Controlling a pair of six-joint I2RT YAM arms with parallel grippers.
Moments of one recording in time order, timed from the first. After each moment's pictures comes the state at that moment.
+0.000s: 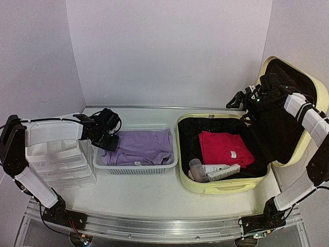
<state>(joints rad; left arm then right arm) -0.65 1.53 1.04 -0.57 -0.35 -0.31 0.12 1.45 1.40 -0.81 -0.49 0.52</state>
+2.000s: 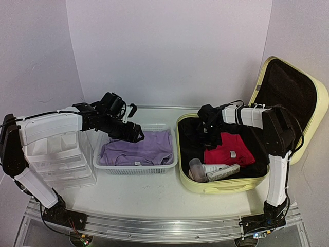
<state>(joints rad) -0.72 1.54 1.22 -0.52 0.11 -0.36 0.52 2.07 1.51 -0.82 0.01 0.52</state>
